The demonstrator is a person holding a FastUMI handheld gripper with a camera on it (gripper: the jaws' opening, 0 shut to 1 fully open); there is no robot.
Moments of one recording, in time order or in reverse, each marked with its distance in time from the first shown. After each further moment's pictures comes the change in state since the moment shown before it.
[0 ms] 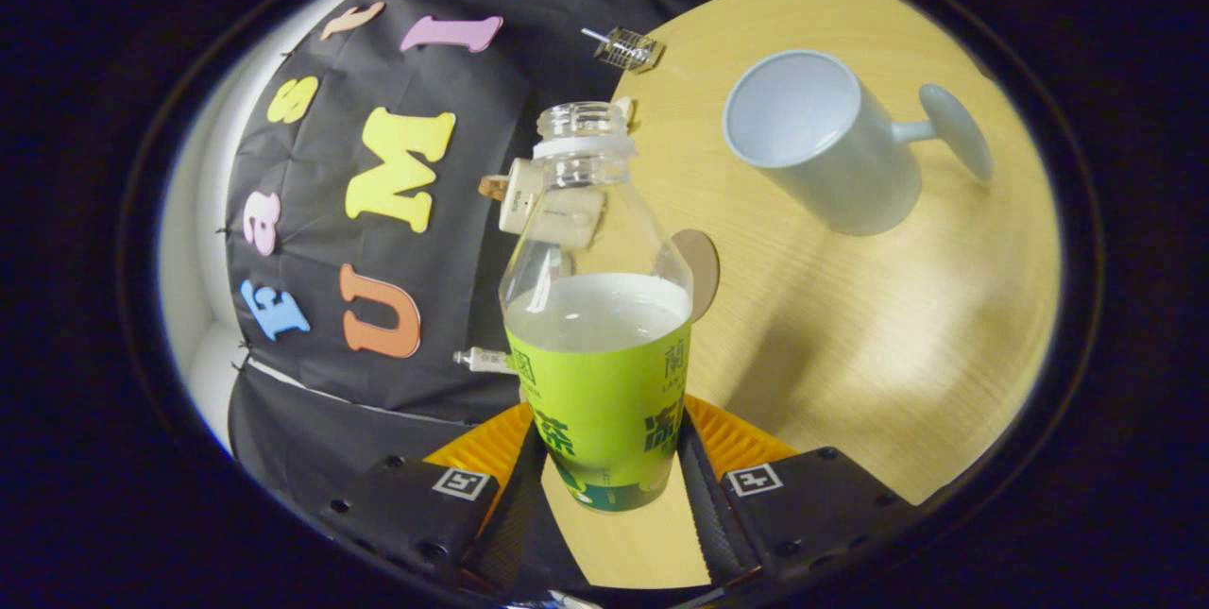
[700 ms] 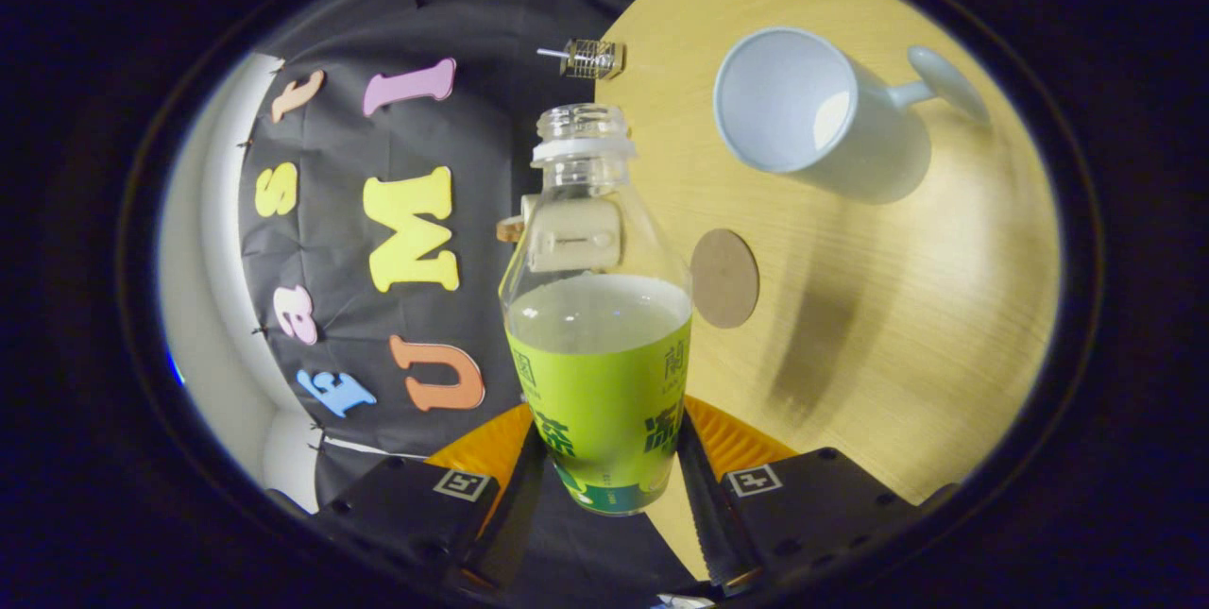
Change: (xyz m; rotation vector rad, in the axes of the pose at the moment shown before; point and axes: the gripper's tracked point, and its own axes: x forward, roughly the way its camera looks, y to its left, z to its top) arm -0.001 0.036 0.021 0.226 -0.011 0.145
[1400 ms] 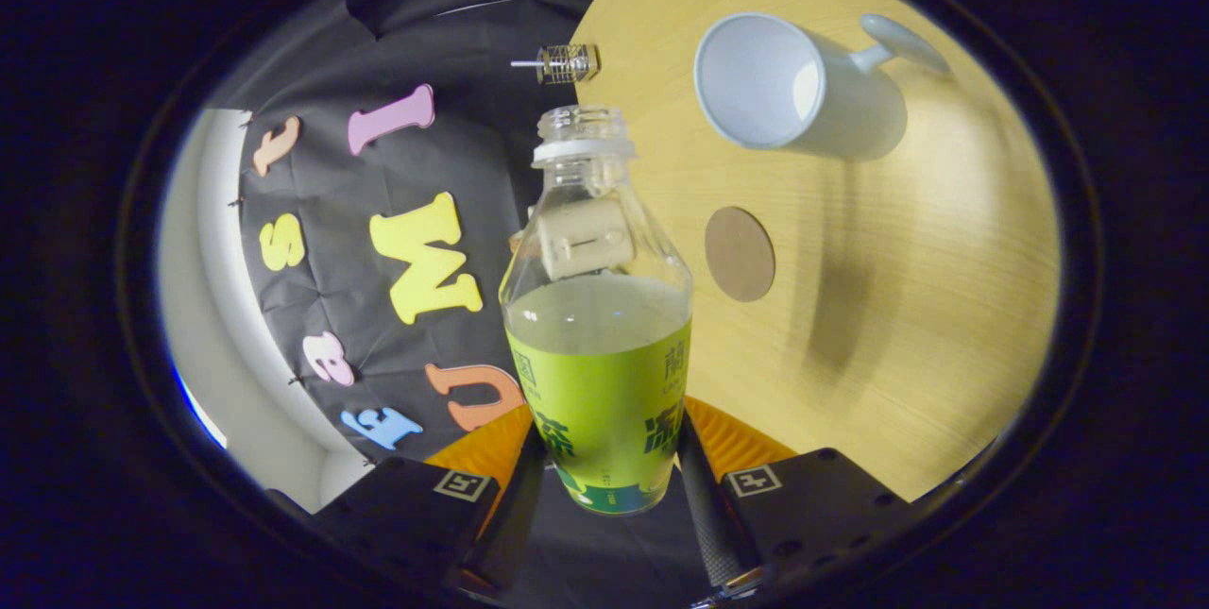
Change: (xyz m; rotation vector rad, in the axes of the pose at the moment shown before) arm -0.004 0.026 -0.001 0.170 0.018 0.088
